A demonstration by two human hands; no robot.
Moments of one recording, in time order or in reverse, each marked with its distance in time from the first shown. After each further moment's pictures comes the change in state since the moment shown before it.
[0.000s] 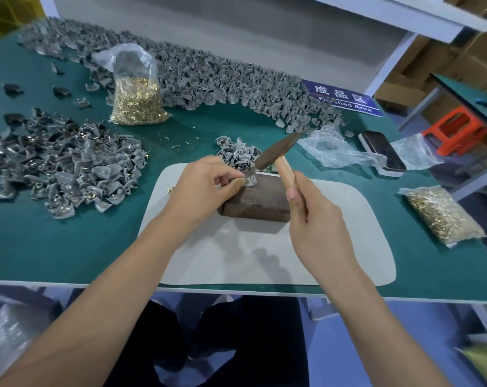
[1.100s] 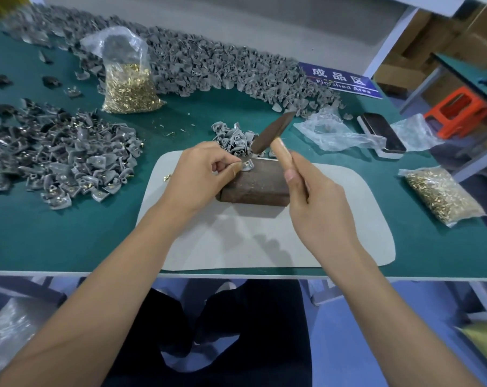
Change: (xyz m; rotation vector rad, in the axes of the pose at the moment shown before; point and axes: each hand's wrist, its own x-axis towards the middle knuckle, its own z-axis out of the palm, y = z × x) left_hand -0.001 0.007 -0.002 0.047 -0.011 -0.019; right_hand -0.001 -0.004 -0.002 -0.046 0.047 0.000
